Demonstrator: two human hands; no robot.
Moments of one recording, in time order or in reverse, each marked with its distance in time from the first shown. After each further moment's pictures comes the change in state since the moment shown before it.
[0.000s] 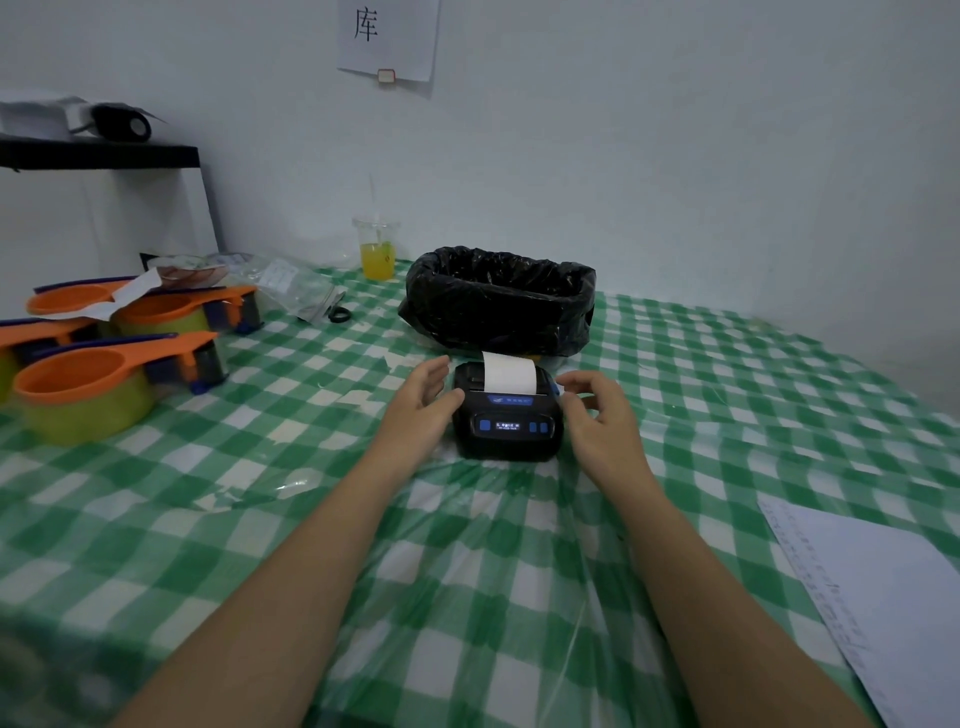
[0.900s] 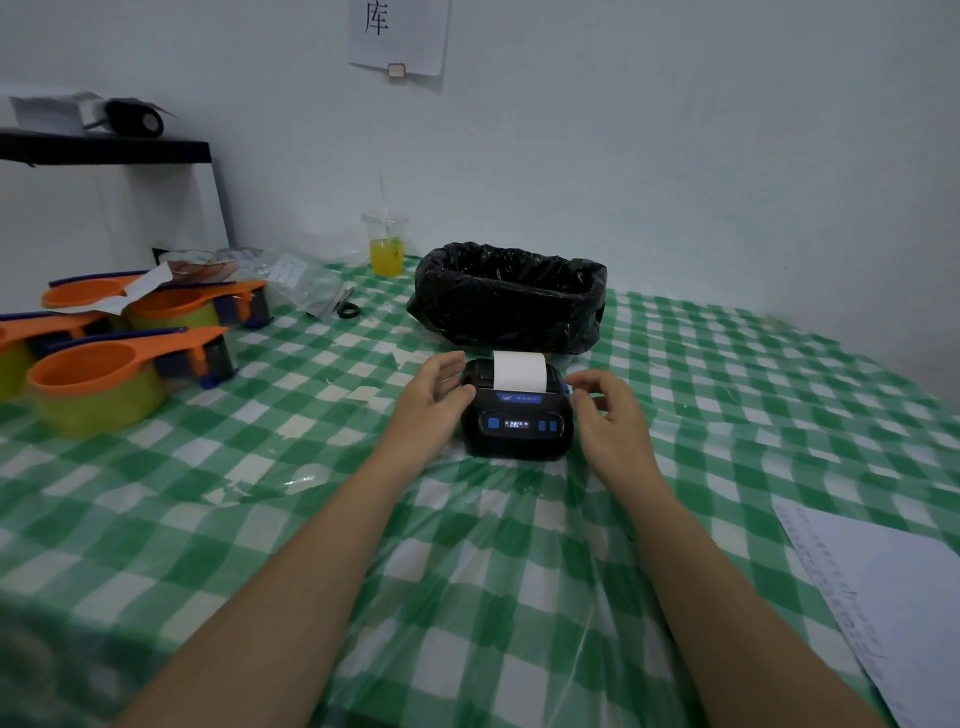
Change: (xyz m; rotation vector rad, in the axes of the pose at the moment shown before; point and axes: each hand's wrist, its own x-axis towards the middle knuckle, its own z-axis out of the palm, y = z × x) left_hand 0.000 0.003 0.001 0.012 0.006 0.020; right_hand 0.003 0.005 0.002 -0.016 -0.004 0.025
